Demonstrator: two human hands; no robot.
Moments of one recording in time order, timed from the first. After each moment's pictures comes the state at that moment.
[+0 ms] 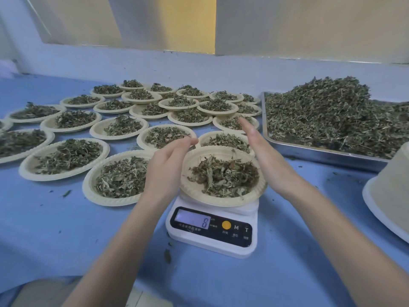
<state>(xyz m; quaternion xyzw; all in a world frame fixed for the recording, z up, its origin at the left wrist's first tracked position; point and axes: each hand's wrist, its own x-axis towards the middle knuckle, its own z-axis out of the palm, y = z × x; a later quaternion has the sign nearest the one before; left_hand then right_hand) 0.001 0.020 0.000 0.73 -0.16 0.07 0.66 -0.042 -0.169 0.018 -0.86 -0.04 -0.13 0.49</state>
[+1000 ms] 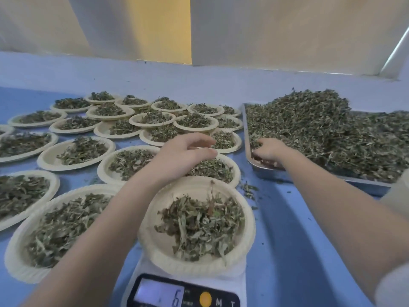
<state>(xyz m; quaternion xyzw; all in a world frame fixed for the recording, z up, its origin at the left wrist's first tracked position) 0.080 -0.047 0.051 0.81 -0.31 -0.07 0.50 0.116 -0.320 0.019 -0.96 0.23 0.00 0.12</state>
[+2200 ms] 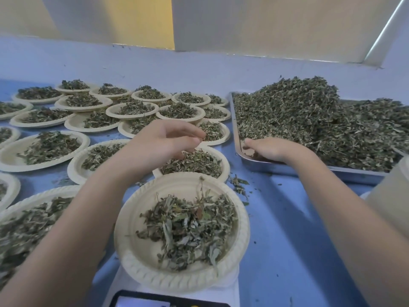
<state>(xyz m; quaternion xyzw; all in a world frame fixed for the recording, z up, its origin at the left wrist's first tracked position) 0.097 -0.045 0.051 0.77 -0.35 -0.09 0.53 0.086 -0.329 0.016 -0.96 0.22 0.06 0.18</state>
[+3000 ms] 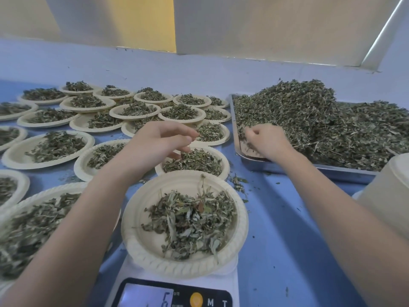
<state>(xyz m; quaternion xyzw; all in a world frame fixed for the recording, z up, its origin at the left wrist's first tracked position) 0.099 -0.038 0.045 0.76 -0.31 -0.07 0.57 0.067 -0.293 0.032 -0.95 0.17 -0.20 0.20</state>
